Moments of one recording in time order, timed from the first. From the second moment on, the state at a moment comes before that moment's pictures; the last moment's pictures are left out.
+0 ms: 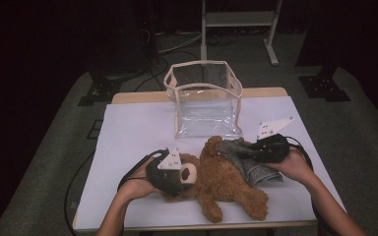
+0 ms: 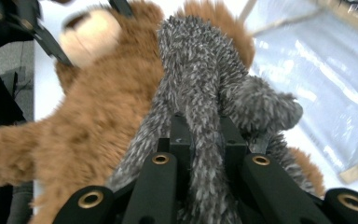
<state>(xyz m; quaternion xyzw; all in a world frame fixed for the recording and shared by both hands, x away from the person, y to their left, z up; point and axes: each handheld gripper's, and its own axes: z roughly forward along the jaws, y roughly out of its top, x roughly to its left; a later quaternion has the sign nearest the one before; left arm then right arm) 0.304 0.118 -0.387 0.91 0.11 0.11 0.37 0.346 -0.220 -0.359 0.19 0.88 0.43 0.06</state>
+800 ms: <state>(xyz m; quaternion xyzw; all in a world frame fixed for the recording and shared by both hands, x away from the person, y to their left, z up) 0.305 0.118 -0.388 0.92 0.11 0.11 0.37 0.363 -0.224 -0.367 0.21 0.88 0.42 0.06</state>
